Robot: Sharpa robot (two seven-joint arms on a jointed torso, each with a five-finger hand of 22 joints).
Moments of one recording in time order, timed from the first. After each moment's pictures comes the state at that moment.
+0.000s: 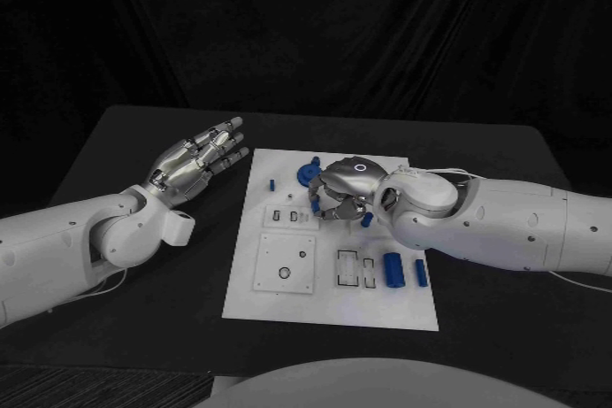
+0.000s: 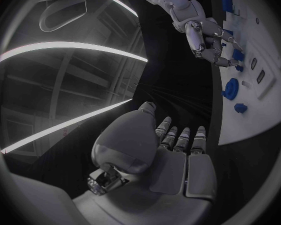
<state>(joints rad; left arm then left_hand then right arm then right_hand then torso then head) 1.23 -0.90 -0.21 1.41 -0.08 0.16 0.66 1.41 0.28 -0.11 0.28 0.56 0.26 0.07 0.04 0.03 0.02 0.05 0.00 0.01 0.00 0.13 0.00 0.00 0.17 0.00 0.22 0.00 0.00 1.24 -0.70 -0.21 1.53 -1.70 -0.34 -0.13 1.37 -0.09 0.16 0.18 0.46 0.82 0.06 0.50 0.42 1.46 -0.03 1.57 1.31 1.47 -0.10 1.48 1.31 0.05 1.47 0.02 1.41 1.31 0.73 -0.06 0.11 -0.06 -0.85</state>
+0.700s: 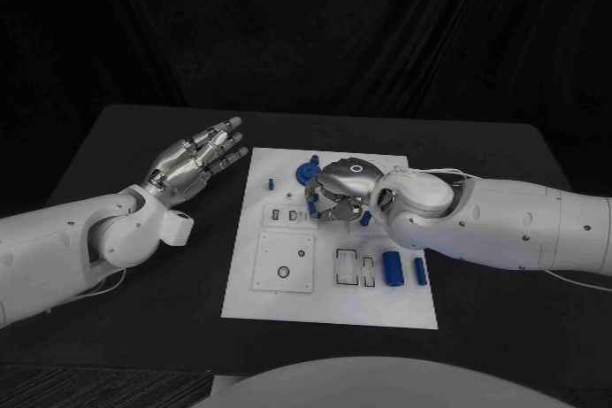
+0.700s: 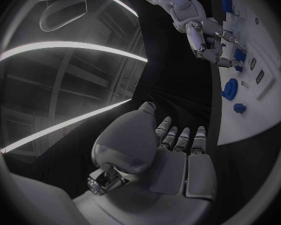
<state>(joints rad) 1.23 -0.90 -0.21 1.41 -0.08 0.17 0.65 1.41 0.28 -0.11 0.28 0.56 0.26 0.07 0.04 0.03 0.02 0.05 0.00 0.01 0.00 0.13 0.00 0.00 0.17 0.00 0.22 0.00 0.00 1.24 -0.69 -0.21 1.53 -1.70 -0.34 -0.13 1.34 -0.09 0.16 0.16 0.38 0.81 0.07 0.49 0.45 1.46 -0.03 1.57 1.31 1.47 -0.09 1.47 1.31 0.05 1.47 0.02 1.40 1.31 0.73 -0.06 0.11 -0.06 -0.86</state>
